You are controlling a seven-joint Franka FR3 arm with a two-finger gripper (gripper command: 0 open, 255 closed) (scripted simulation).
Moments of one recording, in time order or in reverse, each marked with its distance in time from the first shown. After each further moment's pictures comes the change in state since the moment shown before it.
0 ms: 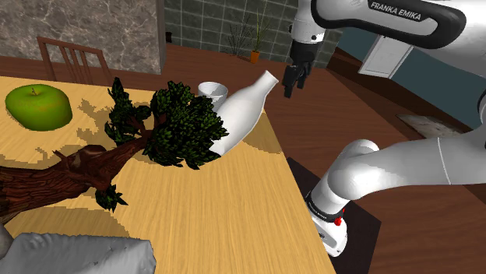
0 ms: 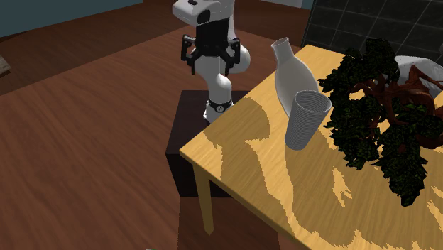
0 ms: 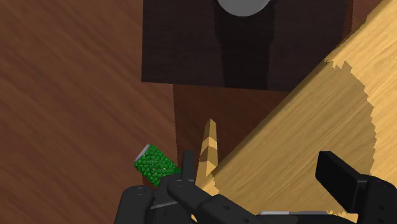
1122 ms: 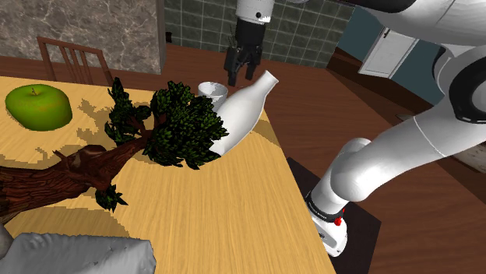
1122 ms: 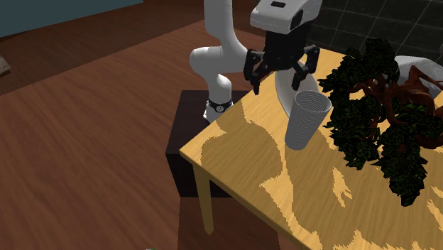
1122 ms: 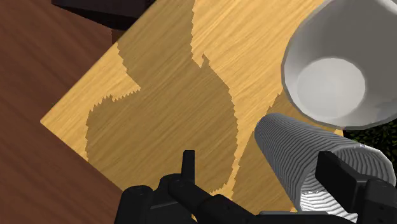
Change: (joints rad) arm 0.099 0.333 0.156 0.292 0.204 0.131 0.165
